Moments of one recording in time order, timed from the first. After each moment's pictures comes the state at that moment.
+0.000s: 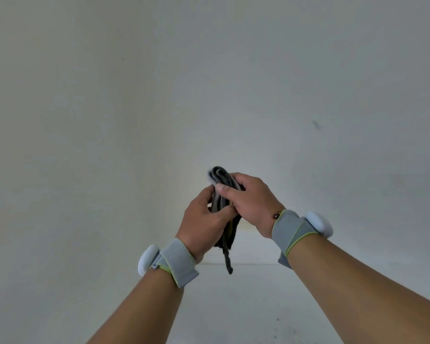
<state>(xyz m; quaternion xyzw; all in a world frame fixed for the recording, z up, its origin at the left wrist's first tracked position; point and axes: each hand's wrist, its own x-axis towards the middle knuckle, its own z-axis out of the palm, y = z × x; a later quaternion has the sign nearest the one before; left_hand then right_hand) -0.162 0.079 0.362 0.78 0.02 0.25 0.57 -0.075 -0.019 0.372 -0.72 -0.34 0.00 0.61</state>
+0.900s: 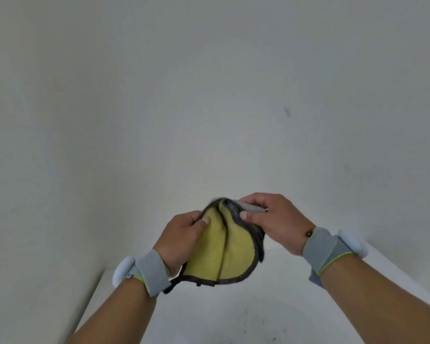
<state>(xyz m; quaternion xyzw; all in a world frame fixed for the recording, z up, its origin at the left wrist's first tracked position) -0.061 0.152 0.270 0.80 0.01 0.11 0.59 -0.014 -0.054 0.304 -0.81 -0.23 0.00 0.53</state>
